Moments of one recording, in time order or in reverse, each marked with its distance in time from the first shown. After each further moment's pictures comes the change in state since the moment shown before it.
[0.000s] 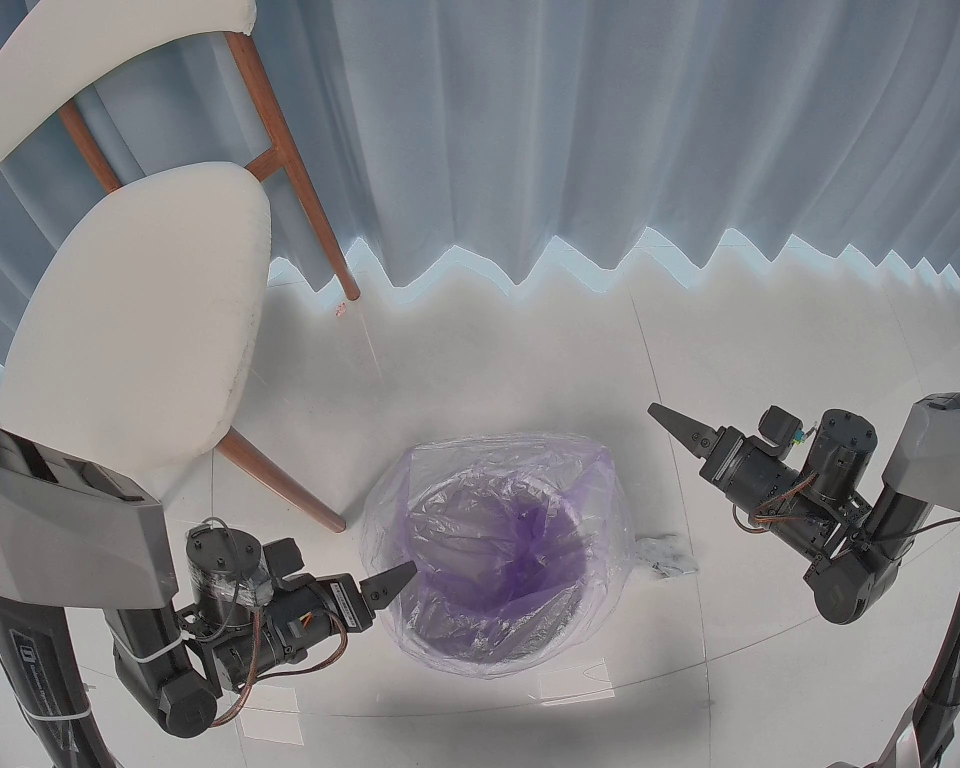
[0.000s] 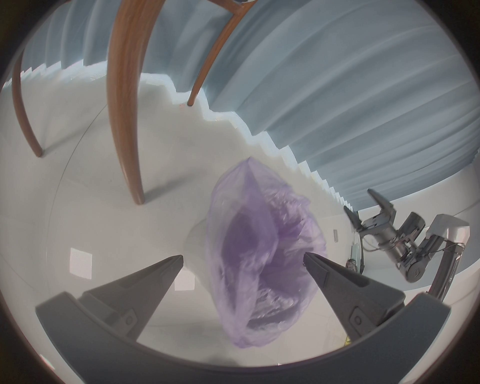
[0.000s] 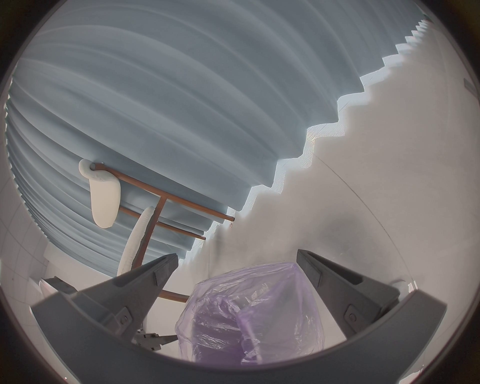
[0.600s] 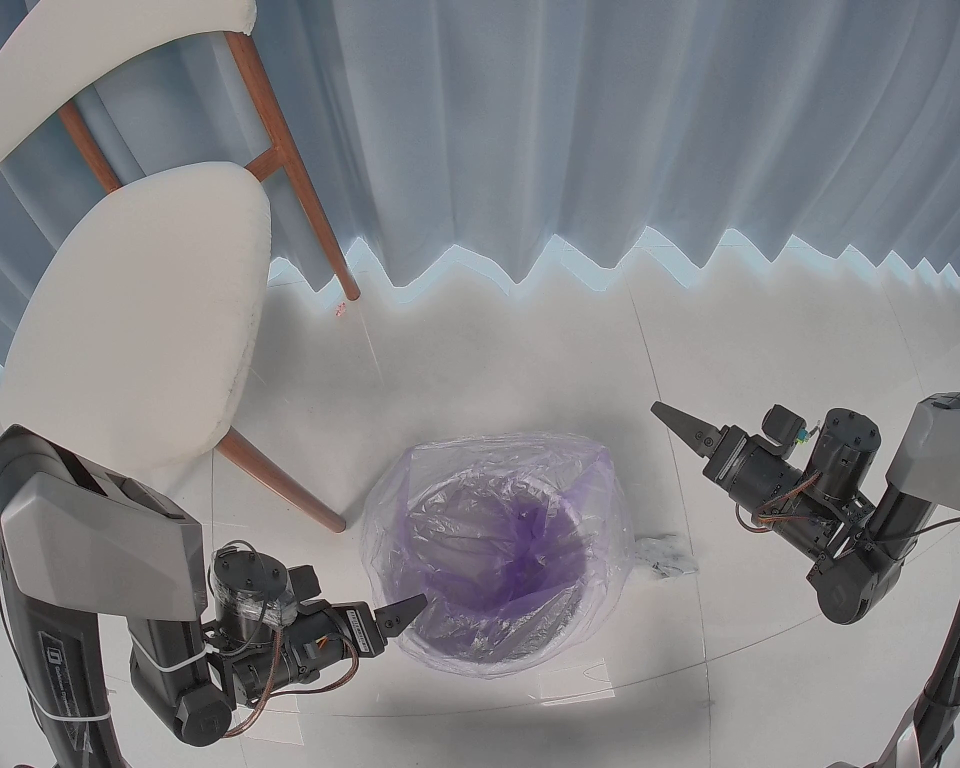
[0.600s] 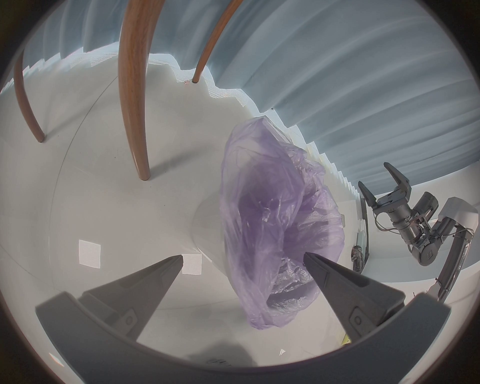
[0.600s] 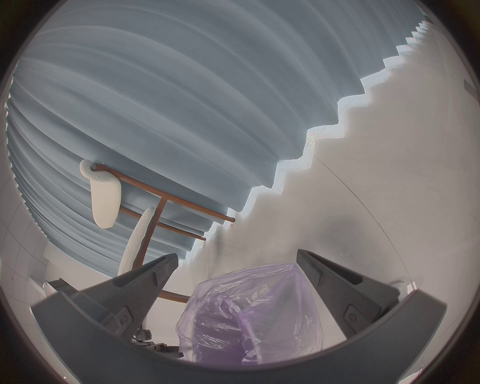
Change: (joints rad) left arm -0.028 0.090 0.012 0.006 0.001 0.004; right arm -0.004 -0.011 0.008 0.000 0.001 -0.002
